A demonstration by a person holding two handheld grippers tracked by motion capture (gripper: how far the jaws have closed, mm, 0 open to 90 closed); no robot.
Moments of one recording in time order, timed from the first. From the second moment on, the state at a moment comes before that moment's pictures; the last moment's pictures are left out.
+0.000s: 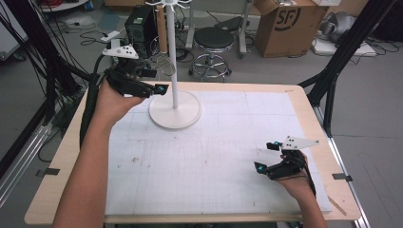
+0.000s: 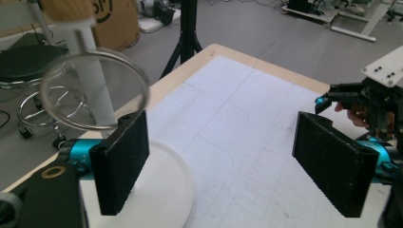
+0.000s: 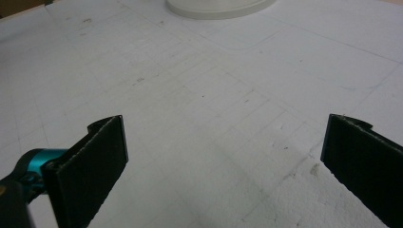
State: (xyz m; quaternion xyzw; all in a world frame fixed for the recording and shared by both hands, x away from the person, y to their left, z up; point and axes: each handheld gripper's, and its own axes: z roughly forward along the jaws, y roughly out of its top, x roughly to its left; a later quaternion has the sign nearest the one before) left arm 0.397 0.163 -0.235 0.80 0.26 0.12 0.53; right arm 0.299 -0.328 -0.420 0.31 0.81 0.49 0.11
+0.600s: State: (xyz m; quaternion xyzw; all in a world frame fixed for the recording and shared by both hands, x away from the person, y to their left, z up) left arm 0.361 0.166 -0.293 0.79 0.24 0.09 0.55; right arm 0.298 -0.326 -0.420 0.31 0.81 0.48 0.11
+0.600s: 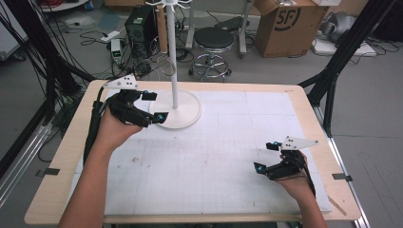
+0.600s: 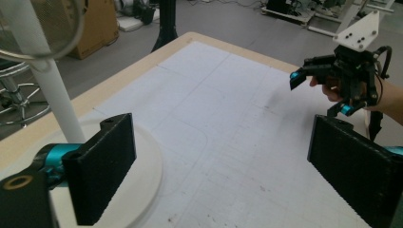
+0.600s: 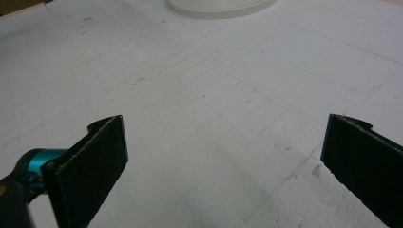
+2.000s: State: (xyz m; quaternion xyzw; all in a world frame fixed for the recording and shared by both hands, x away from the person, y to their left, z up) left arm 0.296 0.167 -0.371 0.80 0.25 0.10 0.53; right arm 0.299 -0.324 -0.421 0.30 0.82 0.48 0.12
